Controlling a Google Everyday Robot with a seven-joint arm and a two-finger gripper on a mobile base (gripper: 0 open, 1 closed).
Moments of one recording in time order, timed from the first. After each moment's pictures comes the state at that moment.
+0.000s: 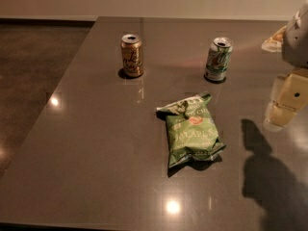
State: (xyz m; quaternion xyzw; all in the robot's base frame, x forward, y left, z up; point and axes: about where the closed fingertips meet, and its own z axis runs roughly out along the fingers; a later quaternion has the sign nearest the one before) arm 0.438 -0.216 0.977 -0.60 0.78 -0.04 0.16
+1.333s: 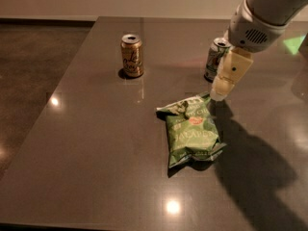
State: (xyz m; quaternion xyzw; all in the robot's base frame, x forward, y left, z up) arm 0.526 -0.162 0.960 -0.57 0.80 -0.01 0.19
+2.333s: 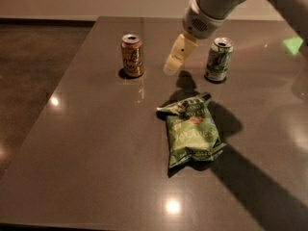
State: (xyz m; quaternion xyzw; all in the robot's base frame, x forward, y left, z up) arm 0.632 -0.083 0.946 -0.53 0.81 0.02 0.26
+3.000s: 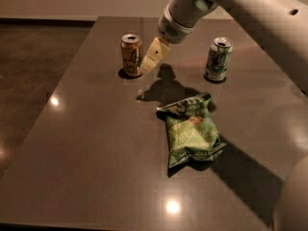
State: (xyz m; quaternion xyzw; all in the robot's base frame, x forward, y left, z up) arm 0.674 -0.016 0.916 -0.53 0.80 0.06 0.28
